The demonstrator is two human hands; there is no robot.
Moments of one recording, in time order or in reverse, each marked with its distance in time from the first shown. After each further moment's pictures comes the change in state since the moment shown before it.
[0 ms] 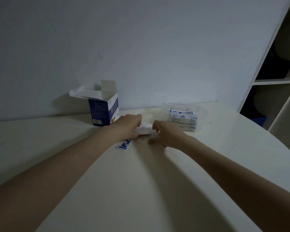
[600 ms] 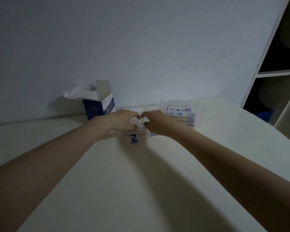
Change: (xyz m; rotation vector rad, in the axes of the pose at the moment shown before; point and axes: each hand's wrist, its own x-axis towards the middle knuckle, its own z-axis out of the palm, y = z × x) left_hand 0.020 0.007 -0.019 0.076 -0.158 -0.039; right_hand 0.028 -0.006 -0.008 -0.065 0.010 -0.068
